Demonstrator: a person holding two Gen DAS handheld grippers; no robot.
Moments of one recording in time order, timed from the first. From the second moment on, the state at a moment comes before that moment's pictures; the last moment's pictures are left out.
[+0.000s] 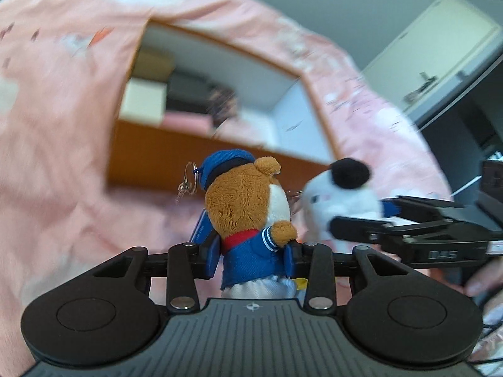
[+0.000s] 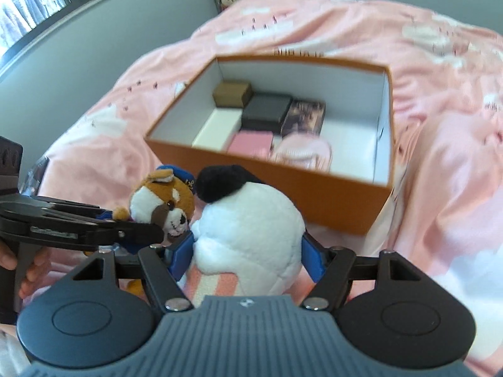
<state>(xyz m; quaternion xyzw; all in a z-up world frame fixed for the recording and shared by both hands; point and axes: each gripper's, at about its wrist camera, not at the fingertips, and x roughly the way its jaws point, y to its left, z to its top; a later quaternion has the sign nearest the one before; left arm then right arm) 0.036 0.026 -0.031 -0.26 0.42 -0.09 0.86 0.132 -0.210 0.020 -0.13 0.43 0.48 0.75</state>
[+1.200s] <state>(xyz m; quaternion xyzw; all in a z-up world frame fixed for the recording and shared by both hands) 0.281 0.045 -0.067 -0.25 0.45 -0.13 0.85 0.316 -0.090 -0.003 -0.32 0.33 0.48 0.75</state>
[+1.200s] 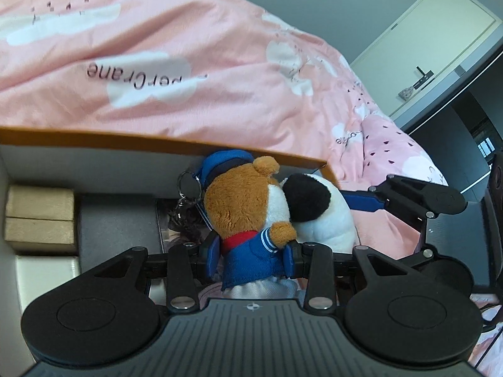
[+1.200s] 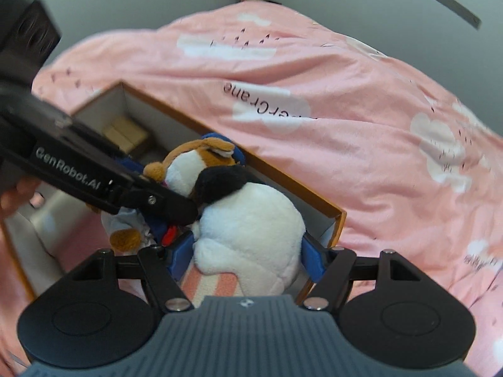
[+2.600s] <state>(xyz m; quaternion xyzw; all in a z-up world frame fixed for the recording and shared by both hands) 0.269 0.043 -0.077 -0.15 0.54 -0.11 0.82 0.259 -0.099 -0.032 -0.52 0.30 0.51 0.61</state>
